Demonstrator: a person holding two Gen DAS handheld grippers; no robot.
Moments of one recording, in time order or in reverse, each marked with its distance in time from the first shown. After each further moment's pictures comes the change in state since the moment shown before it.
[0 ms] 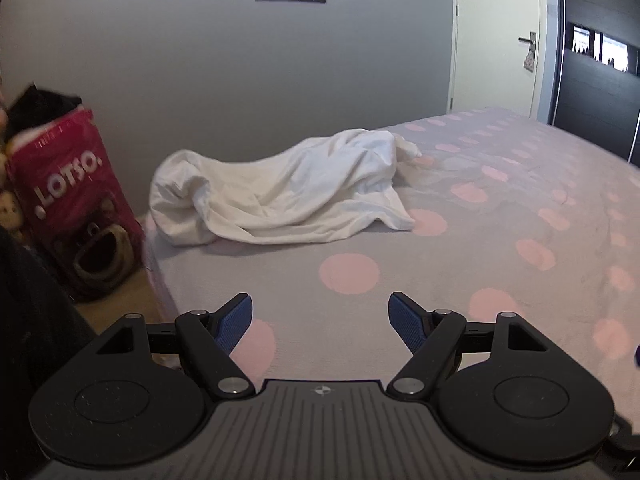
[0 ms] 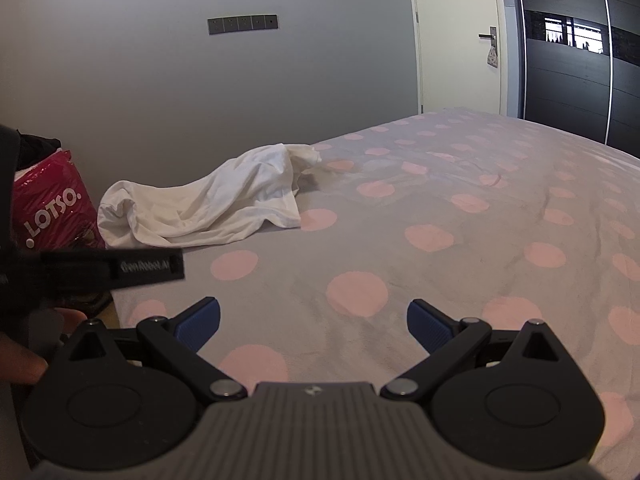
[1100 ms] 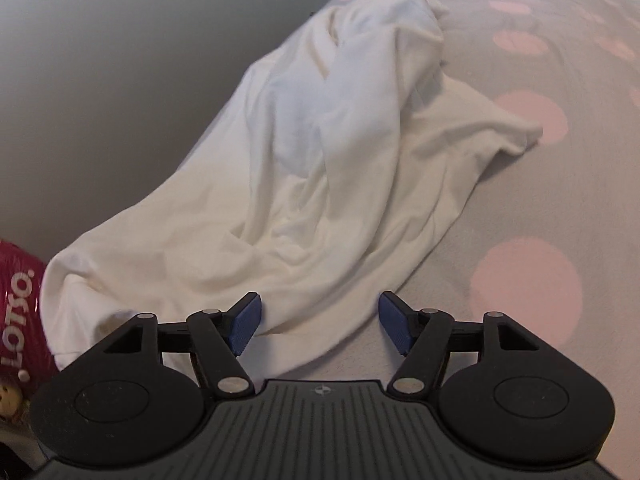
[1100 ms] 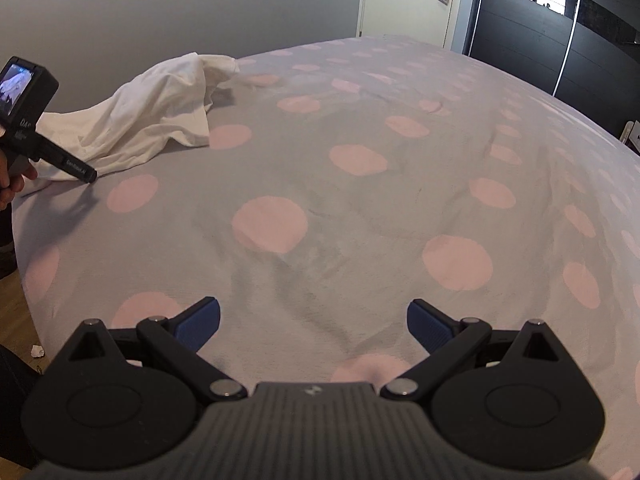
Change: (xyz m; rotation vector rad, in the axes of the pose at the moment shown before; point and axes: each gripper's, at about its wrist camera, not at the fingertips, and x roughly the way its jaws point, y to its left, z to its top) left arm 0.231 0.044 0.067 0.632 0.286 -0.022; right arm 0.065 -0.017 -0.005 -0.013 0.258 -0.233
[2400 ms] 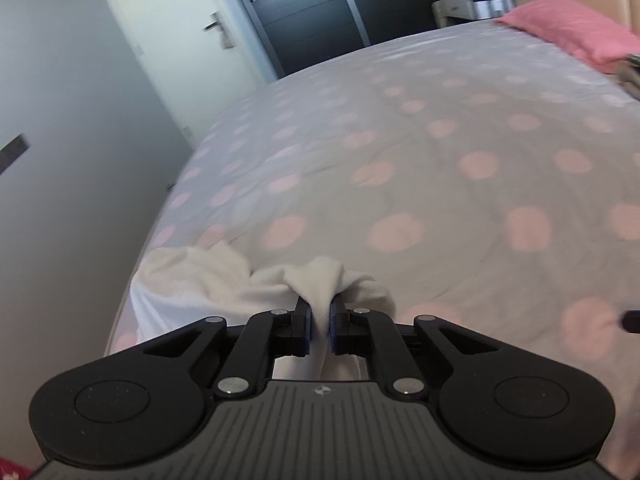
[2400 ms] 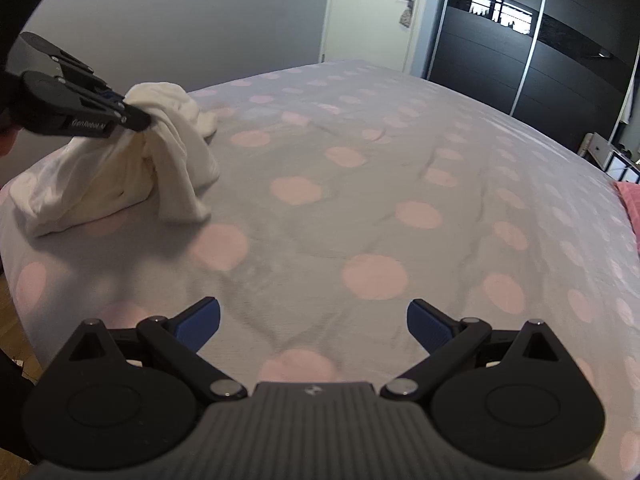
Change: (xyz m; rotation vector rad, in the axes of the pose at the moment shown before) left arm -0.227 -0.114 0.023 0.378 -0.456 -0.327; right arm -0.076 -0.040 0.001 0.029 -0.079 -0.131
